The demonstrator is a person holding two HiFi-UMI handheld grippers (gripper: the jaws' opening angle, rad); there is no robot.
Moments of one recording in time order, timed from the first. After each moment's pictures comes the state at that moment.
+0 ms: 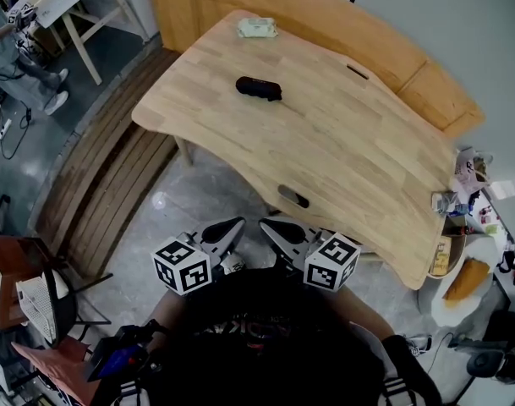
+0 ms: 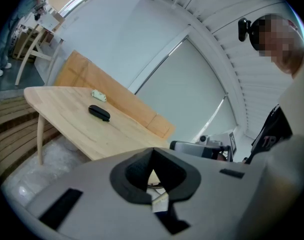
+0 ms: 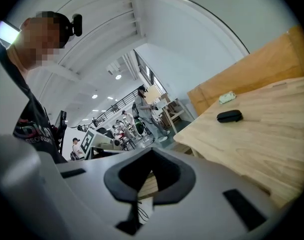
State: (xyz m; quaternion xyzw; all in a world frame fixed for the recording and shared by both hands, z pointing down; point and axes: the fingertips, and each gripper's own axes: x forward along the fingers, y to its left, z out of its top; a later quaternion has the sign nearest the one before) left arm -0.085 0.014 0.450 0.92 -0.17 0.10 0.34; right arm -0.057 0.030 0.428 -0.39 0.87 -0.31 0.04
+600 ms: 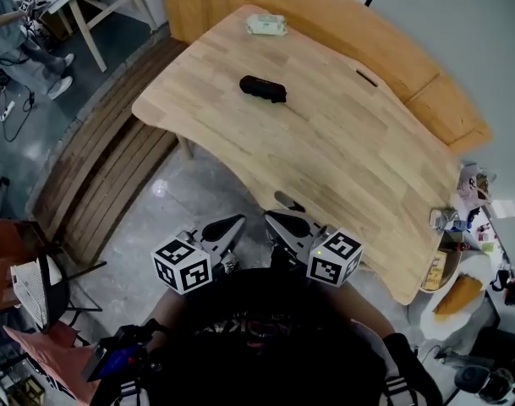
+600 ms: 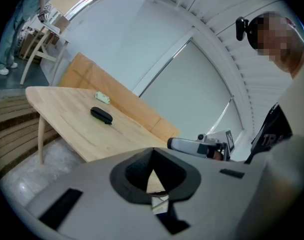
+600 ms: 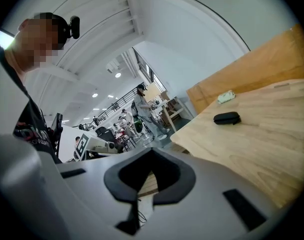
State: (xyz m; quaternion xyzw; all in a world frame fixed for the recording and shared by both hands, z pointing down) left arm -0.059 -0.003 0.450 0.91 -0.20 0.09 0.34; right arm -0.019 0.002 0.430 -0.38 0.87 -0.32 0.03
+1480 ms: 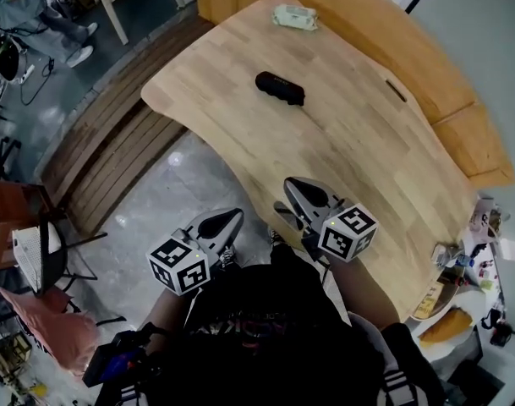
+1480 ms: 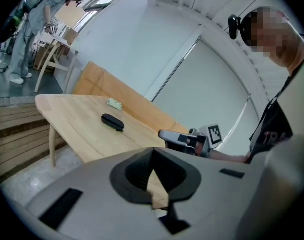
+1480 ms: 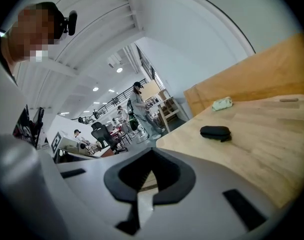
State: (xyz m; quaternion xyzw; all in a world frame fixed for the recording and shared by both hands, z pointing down) left arm -0.035 -0.049 0.448 0.89 -0.29 0.09 0.34; right arm 0.060 -0.101 0.455 -0.37 0.88 -0.30 0.00
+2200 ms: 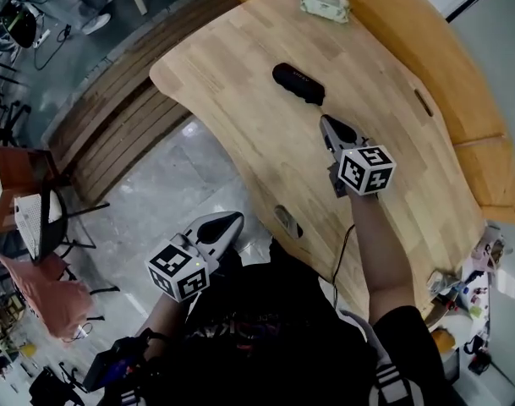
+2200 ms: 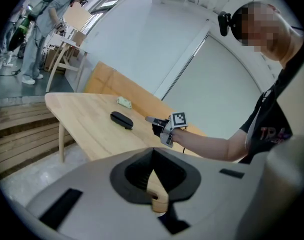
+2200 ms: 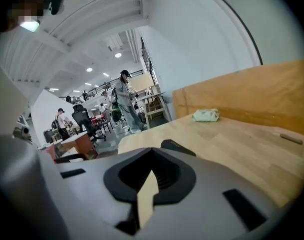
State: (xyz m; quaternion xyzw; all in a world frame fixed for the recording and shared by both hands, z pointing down) left arm -0.024 -0.059 0.467 0.86 -0.35 0.11 0.35; right arm 0.140 -0.275 0.529 -0.43 0.87 -0.24 -0.10
